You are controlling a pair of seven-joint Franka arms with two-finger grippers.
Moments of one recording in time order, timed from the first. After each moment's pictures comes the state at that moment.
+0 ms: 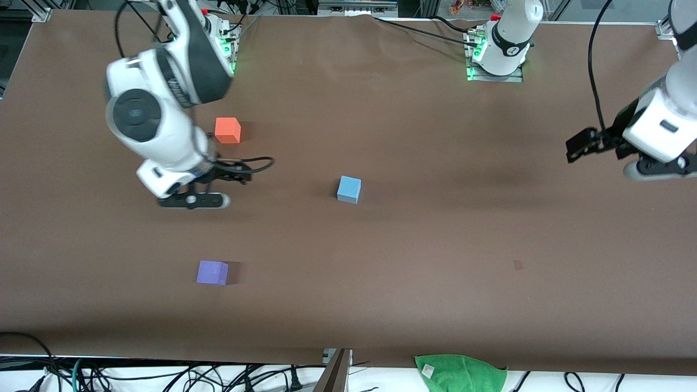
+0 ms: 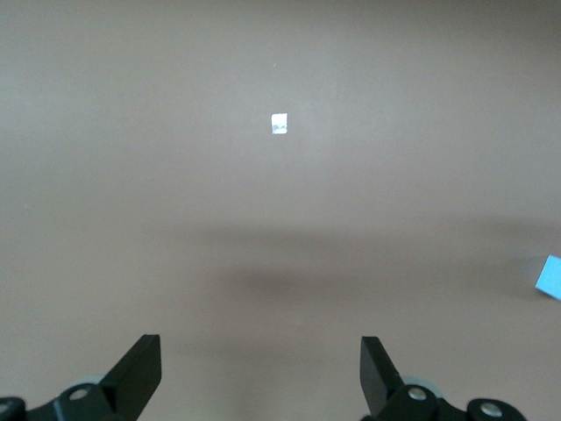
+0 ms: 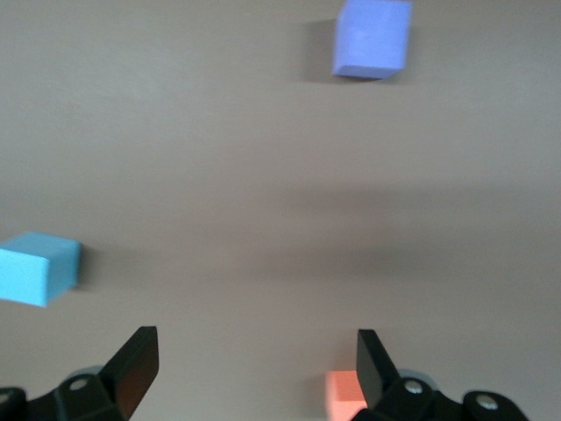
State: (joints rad) left arm 0.04 0.10 -0.16 -1.47 0.05 1.51 -0.21; right arm 0.38 0.37 0.06 -1.51 -0.02 1.80 0.48
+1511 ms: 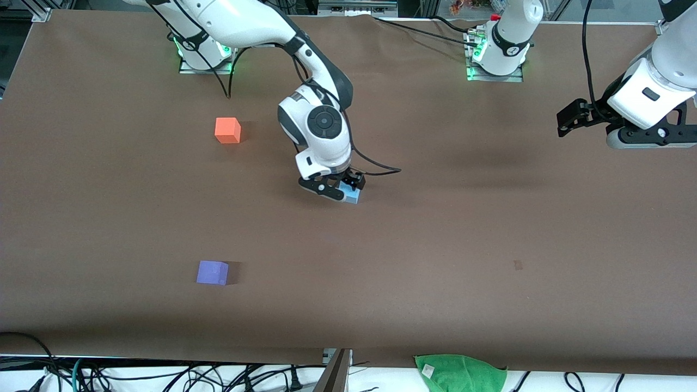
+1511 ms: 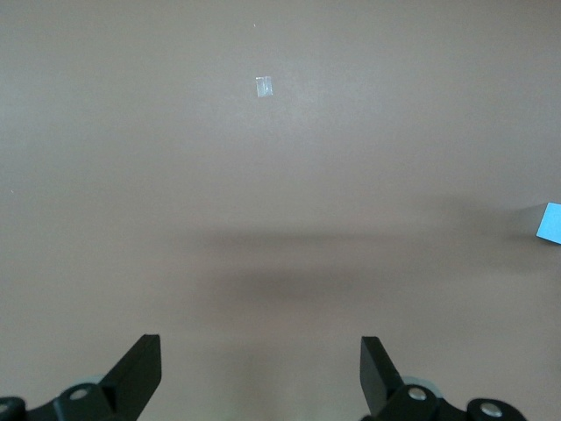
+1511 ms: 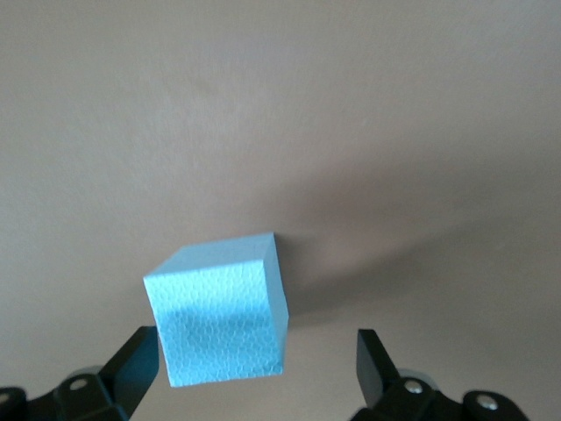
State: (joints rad) left arm -0.01 0.01 -0.11 -1.60 0.02 1.53 -0.15; right arm 0.73 0.73 0.06 -1.51 -0.02 2.27 1.17
